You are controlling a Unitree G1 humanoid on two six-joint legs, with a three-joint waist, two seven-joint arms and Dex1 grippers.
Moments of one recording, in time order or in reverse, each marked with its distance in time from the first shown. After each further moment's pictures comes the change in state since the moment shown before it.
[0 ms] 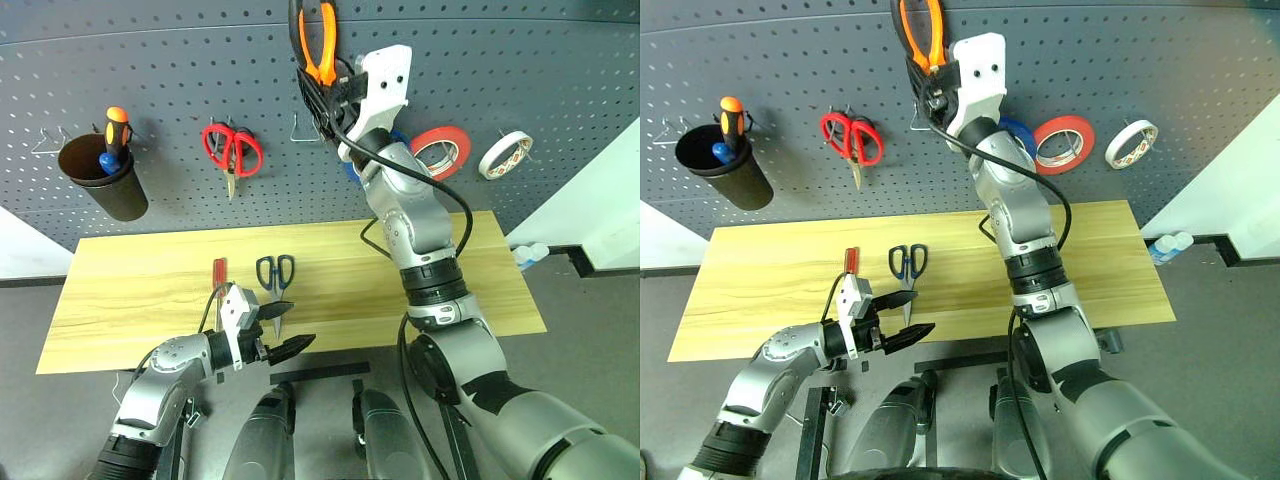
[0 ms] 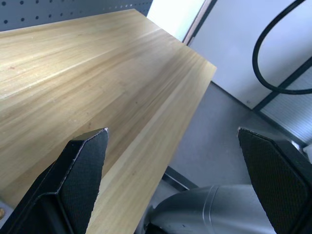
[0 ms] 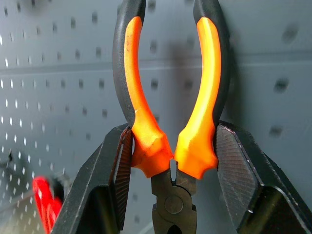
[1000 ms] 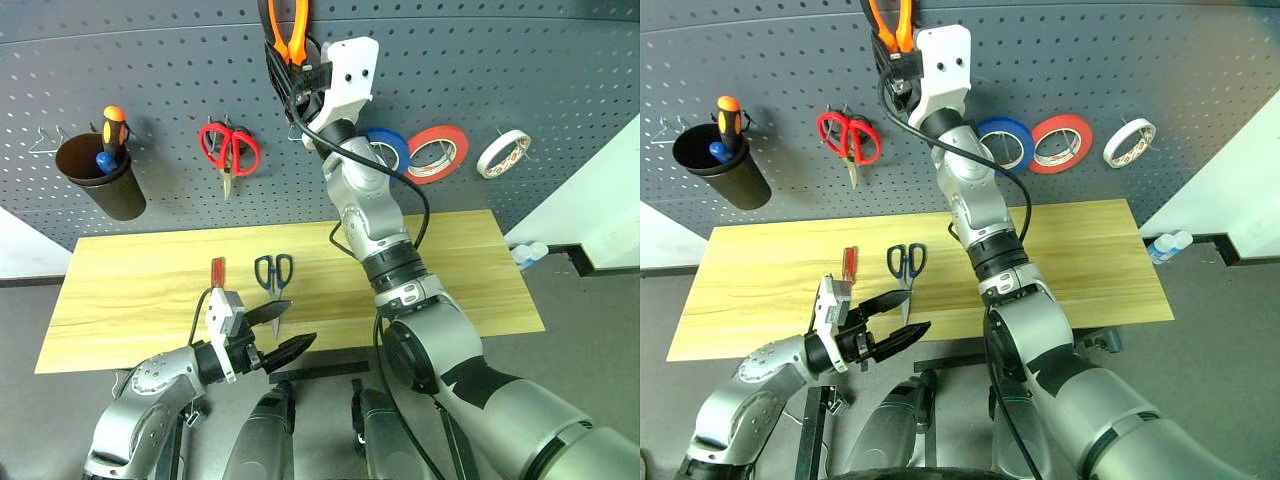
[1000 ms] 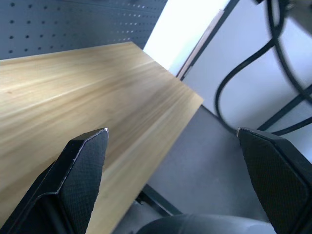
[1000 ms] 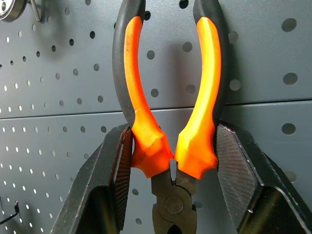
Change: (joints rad) left arm 0.175 0.010 0.084 -0.320 -0.186 0.148 0.109; right arm -0.132 0.123 -0.032 0.351 -0.026 -0.343 -0.042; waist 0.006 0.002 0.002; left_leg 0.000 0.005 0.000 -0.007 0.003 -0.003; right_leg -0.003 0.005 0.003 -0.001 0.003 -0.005
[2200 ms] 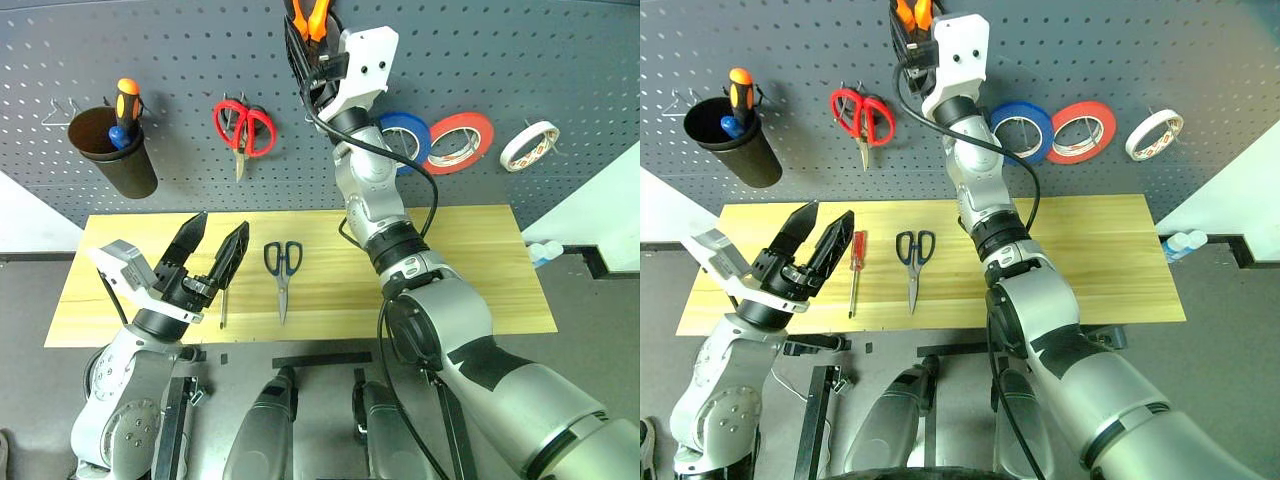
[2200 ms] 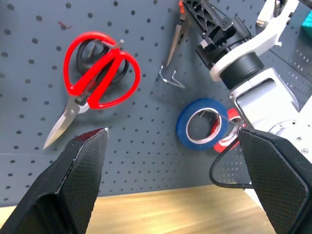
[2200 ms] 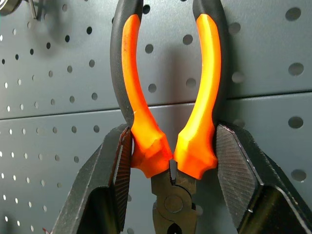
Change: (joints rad) left arm -0.074 -0.190 0.254 -0.190 -0.155 -0.163 0.431; right arm -0.137 -0.044 -0.074 0.316 -0.032 -0.306 0.001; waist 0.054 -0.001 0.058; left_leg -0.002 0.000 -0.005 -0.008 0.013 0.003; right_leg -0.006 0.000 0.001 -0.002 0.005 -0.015
